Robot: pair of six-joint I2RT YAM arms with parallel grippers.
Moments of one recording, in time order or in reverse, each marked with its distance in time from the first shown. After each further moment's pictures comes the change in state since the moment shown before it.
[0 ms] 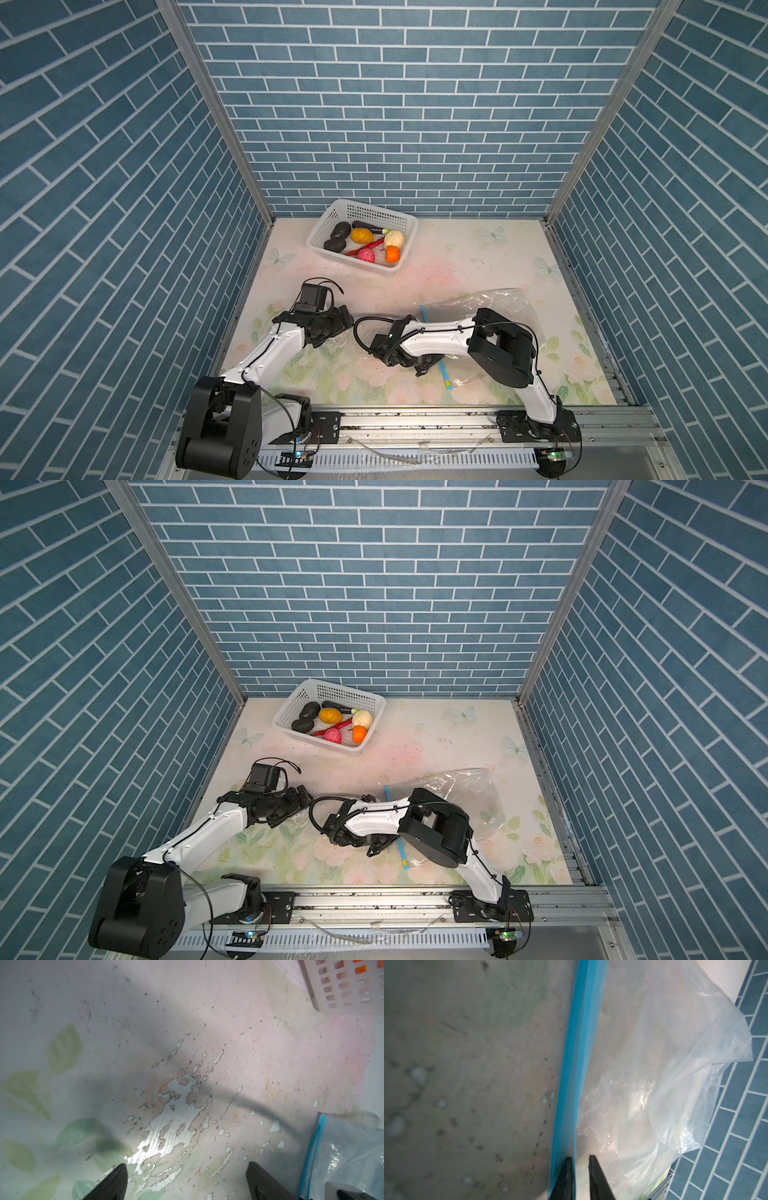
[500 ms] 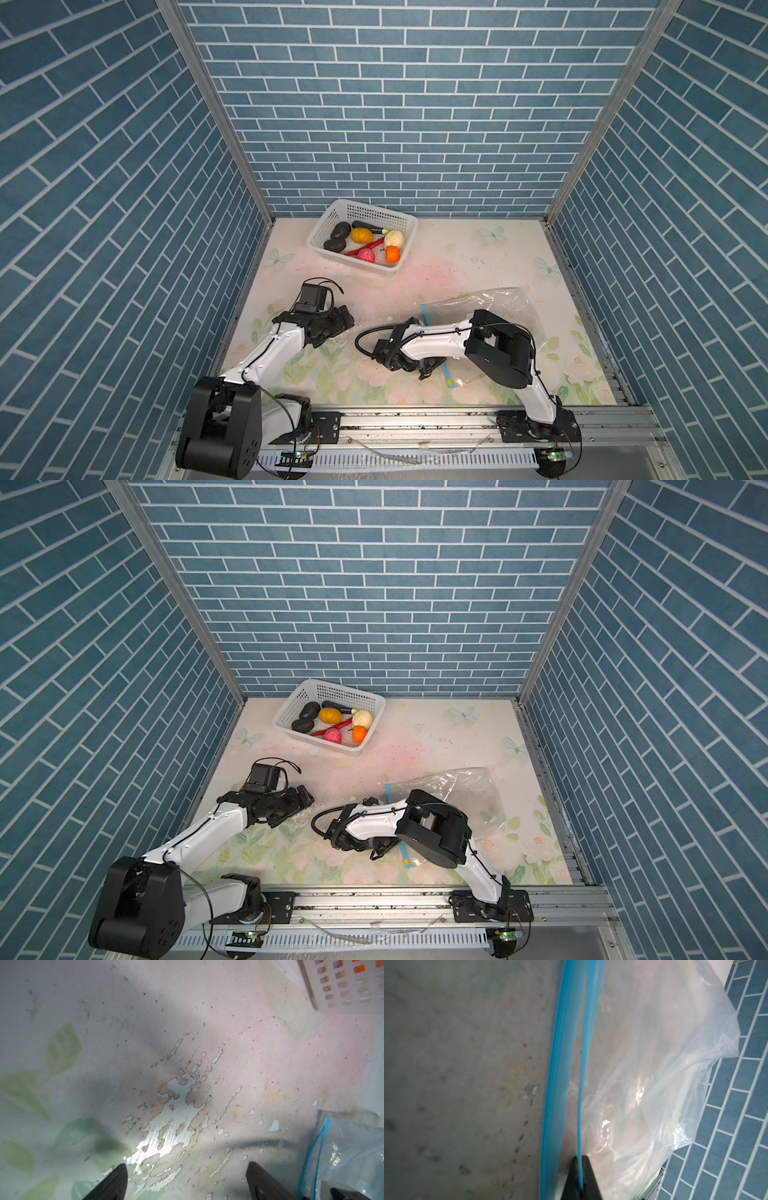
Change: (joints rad) left arm 0.000 0.000 0.000 0.001 0.003 0.004; right arm 0.000 -0.006 -0.031 0.005 0.030 0.018
